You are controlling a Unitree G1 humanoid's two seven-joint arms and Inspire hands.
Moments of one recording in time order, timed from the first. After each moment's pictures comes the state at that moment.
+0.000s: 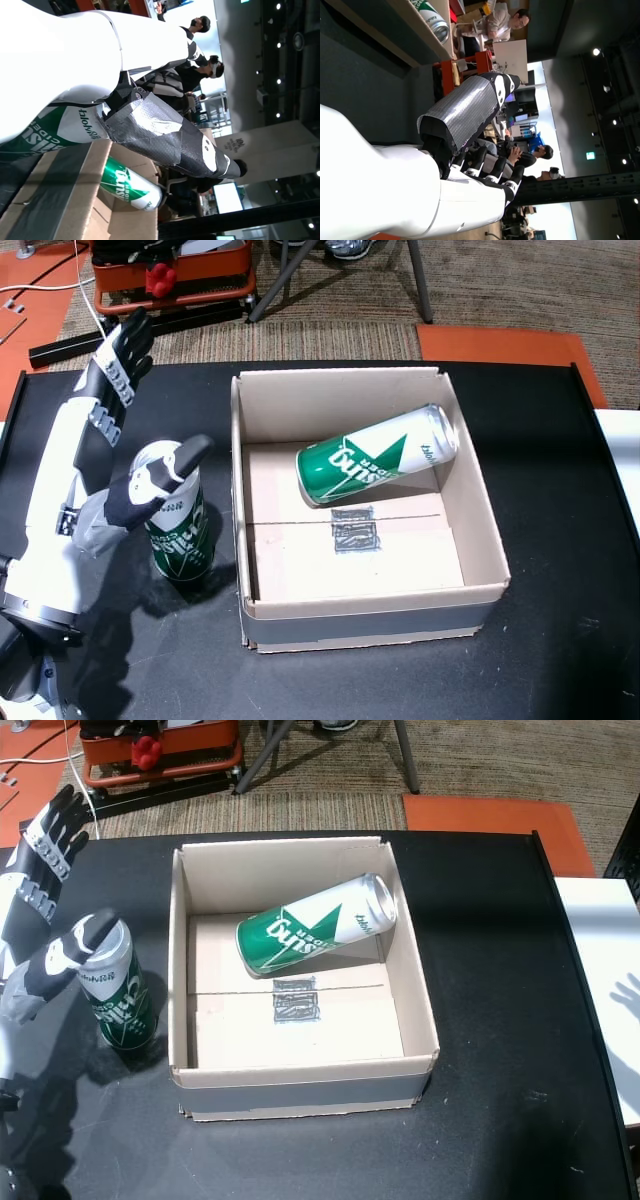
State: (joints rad) left arm -0.54 0.16 0.30 1.21 -0.19 -1.15 -0.58; right arm -0.42 -0.42 -0.72 1.23 0.55 -0.69 0.93
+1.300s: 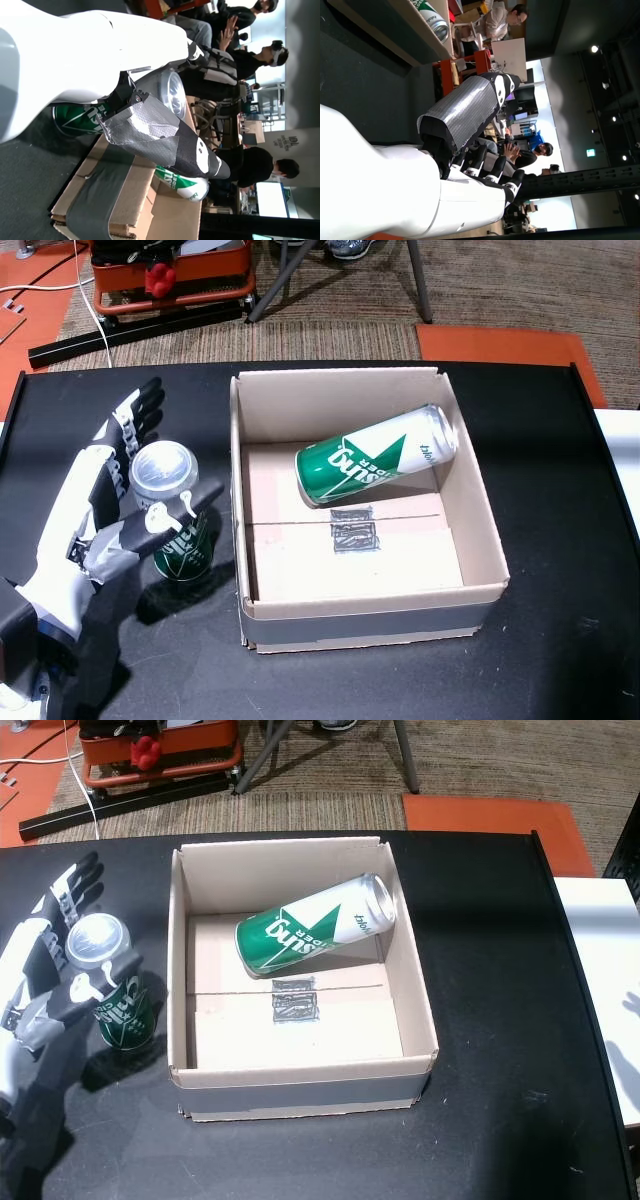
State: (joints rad) left arm -0.51 0.17 0.26 1.26 -0.12 -0.95 -0.52; right arm -0.41 -0.42 -0.75 1.23 0.55 -0.67 0.95
